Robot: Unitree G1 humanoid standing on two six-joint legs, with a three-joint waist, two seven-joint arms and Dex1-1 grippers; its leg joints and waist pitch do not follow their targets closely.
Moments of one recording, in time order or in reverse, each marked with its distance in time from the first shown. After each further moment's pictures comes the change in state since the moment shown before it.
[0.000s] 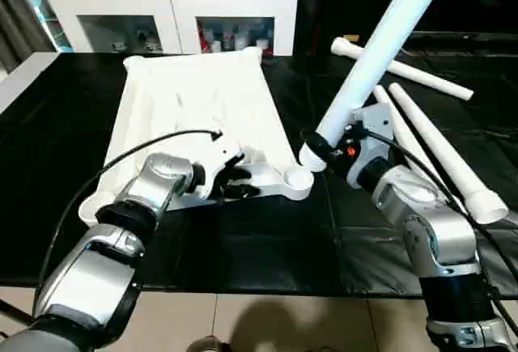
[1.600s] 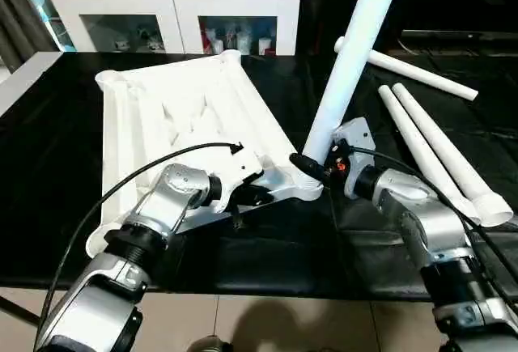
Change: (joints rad) left arm 0.179 -0.020 -0.012 -0.396 0.065 0.137 0.010; right arm -0.078 -0.083 0.088 0.286 -0.044 -0.159 0.261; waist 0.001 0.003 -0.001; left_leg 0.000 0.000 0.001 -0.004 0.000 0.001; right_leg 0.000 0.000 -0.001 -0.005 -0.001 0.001
